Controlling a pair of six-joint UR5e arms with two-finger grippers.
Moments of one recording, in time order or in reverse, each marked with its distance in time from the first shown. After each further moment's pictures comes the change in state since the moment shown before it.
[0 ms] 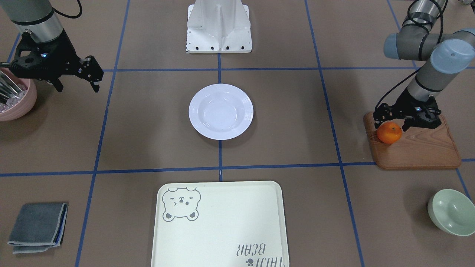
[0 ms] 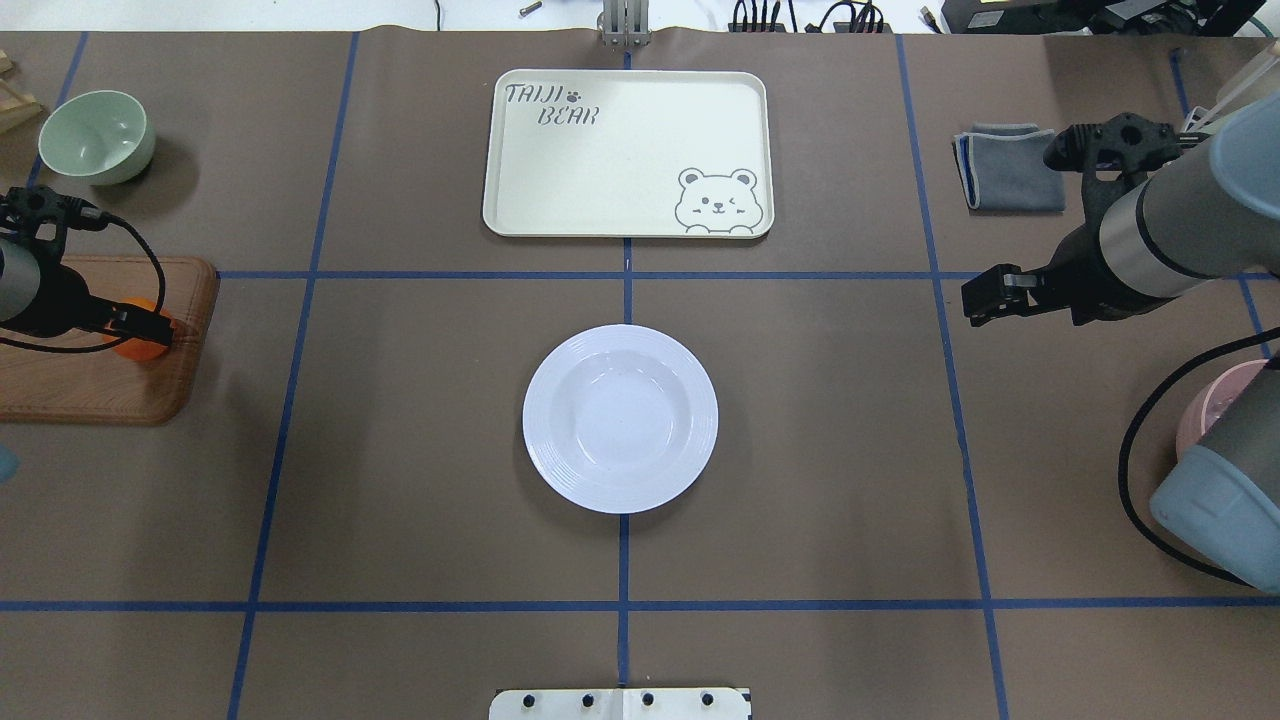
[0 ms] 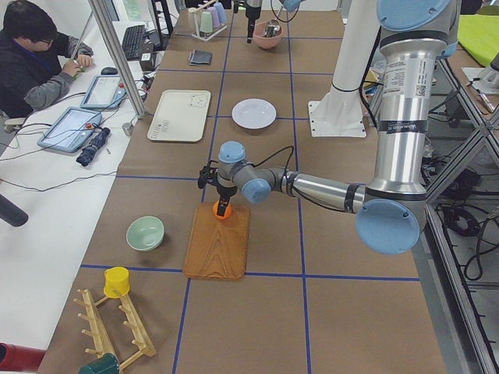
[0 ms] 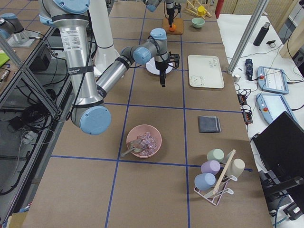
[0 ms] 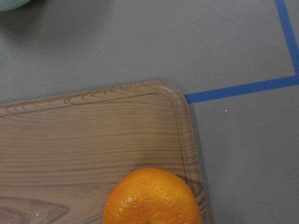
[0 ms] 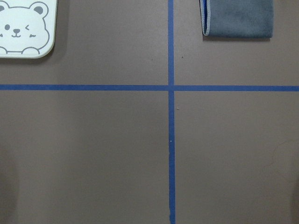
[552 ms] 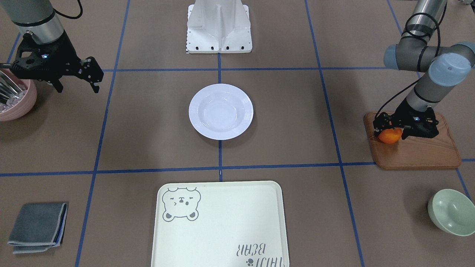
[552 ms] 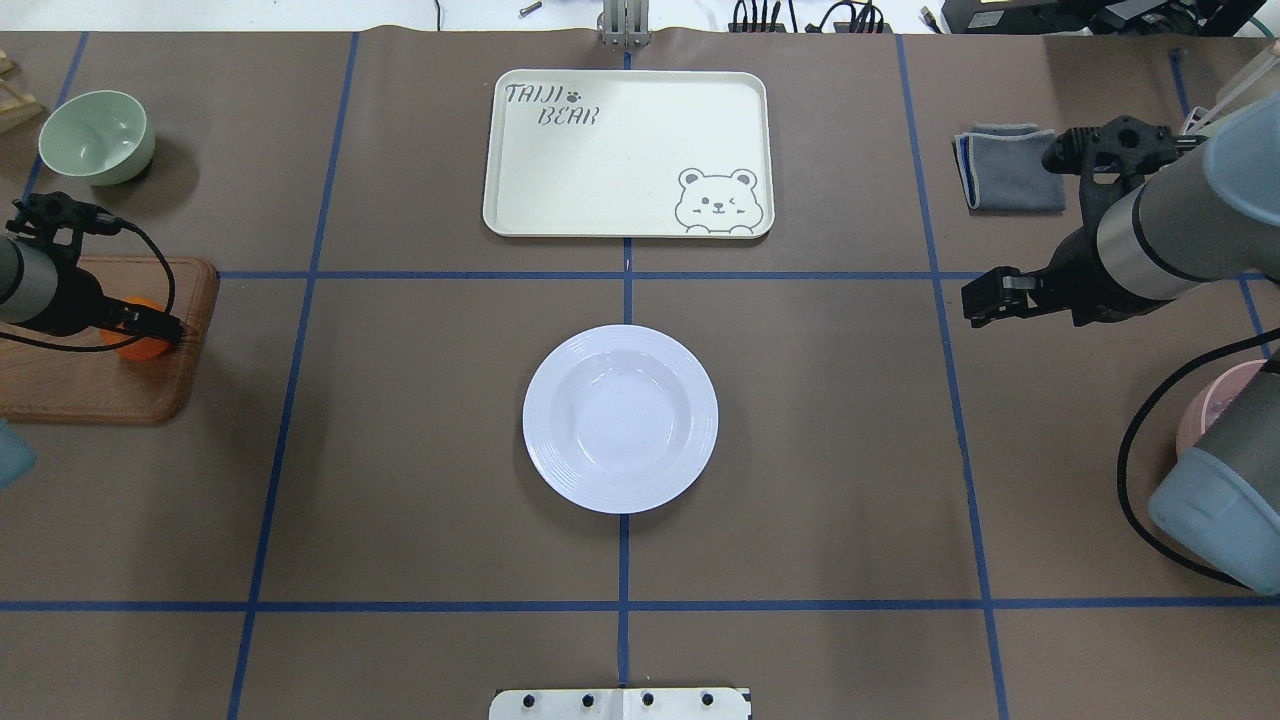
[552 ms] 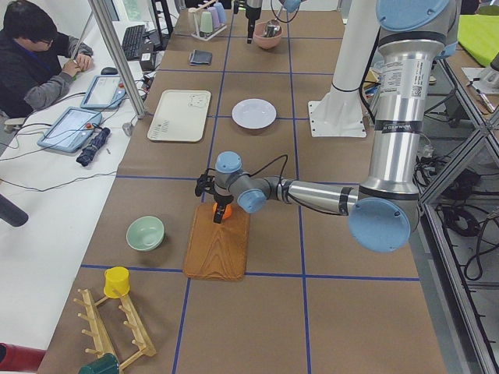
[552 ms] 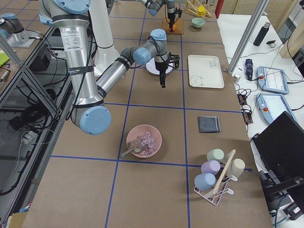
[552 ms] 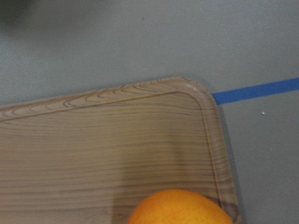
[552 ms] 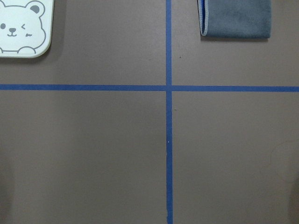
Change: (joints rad) left arm 0.003 -0.040 0.121 -0.106 0.003 0.001; right arm -0.006 -0.003 -0.003 0.000 -0.013 0.000
